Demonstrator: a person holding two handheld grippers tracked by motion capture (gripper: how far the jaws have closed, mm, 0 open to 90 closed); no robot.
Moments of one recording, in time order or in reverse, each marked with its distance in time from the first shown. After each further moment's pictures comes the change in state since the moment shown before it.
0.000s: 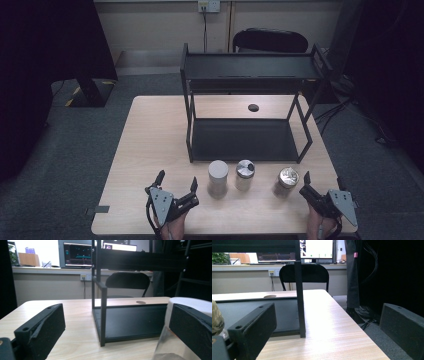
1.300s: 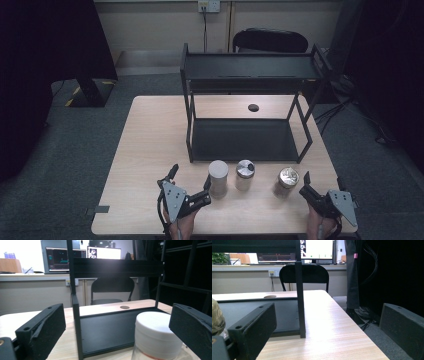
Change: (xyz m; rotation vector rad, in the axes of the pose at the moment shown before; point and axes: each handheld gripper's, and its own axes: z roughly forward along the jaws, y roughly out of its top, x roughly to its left) left arm -0.011 0.018 0.015 -0.008 -0.112 0.030; right arm 0.001 -0.001 -0.001 -0.006 -0.001 -0.005
